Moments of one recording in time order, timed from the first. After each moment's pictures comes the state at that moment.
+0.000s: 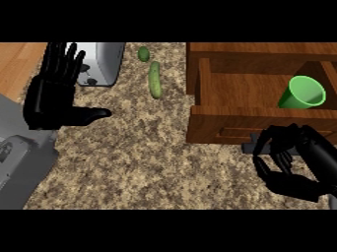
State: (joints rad) left arm -0.46 0.48 -0.32 -1.42 0.83 0.31 -0.31; right arm -0.07 -0.33 0.10 -1.93 0.34 0.35 -0.02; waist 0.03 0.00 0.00
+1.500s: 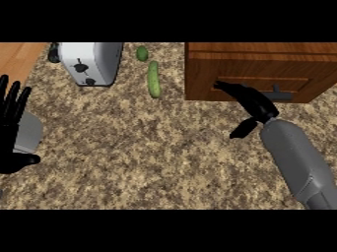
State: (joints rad) left arm -0.10 0.55 -0.03 -1.44 0.82 -0.11 -0.35; right arm -0.69 -0.22 0.06 -0.63 0.80 0.03 -0.46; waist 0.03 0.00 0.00
